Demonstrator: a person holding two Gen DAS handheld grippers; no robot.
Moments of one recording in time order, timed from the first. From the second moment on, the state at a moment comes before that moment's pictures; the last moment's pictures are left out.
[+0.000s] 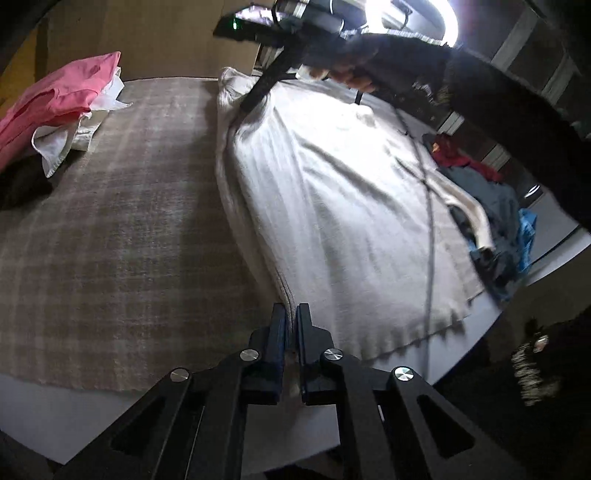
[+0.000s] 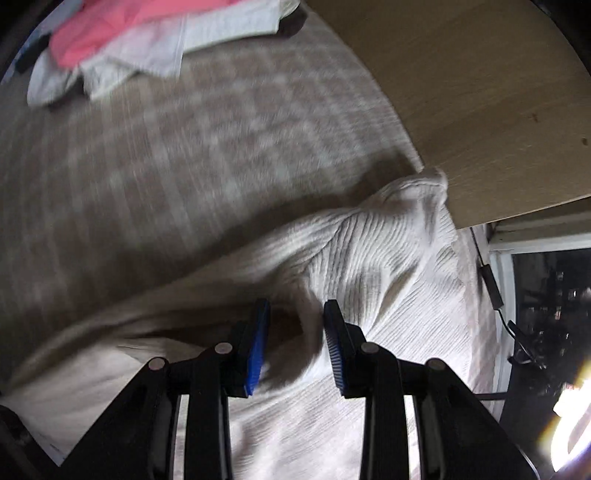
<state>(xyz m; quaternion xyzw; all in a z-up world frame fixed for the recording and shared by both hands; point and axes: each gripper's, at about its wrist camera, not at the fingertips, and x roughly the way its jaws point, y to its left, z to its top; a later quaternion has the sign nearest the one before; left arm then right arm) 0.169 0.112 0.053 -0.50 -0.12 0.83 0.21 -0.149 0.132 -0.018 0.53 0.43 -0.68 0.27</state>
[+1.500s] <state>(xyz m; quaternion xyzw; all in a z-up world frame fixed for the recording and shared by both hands) 0.046 0.114 0.079 -0.49 -0.10 0.84 0.21 -0.139 0.382 0.106 0.47 -0.13 -0.84 0.23</state>
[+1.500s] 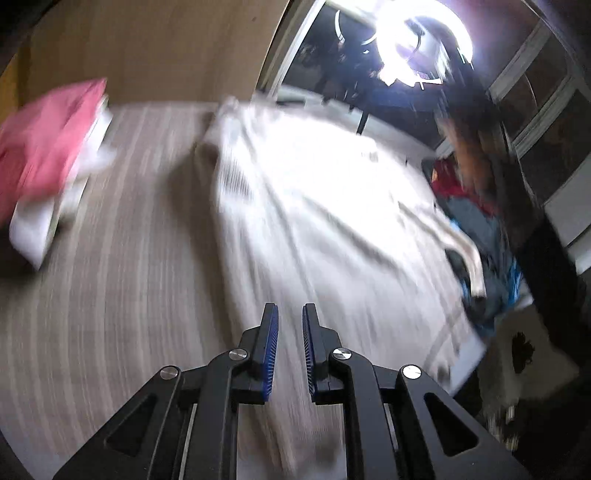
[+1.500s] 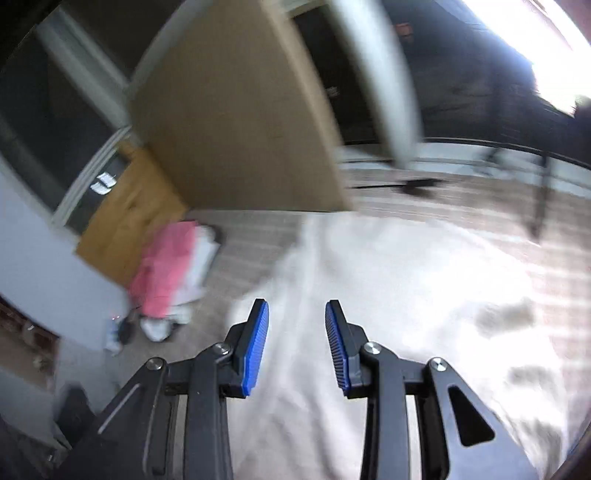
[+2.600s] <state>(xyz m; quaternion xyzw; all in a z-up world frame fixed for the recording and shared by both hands) 0.154 0.086 0.026 -0.58 -0.15 0.78 0.18 -0.164 0.126 -0.002 0.58 0.15 -0.76 0.24</state>
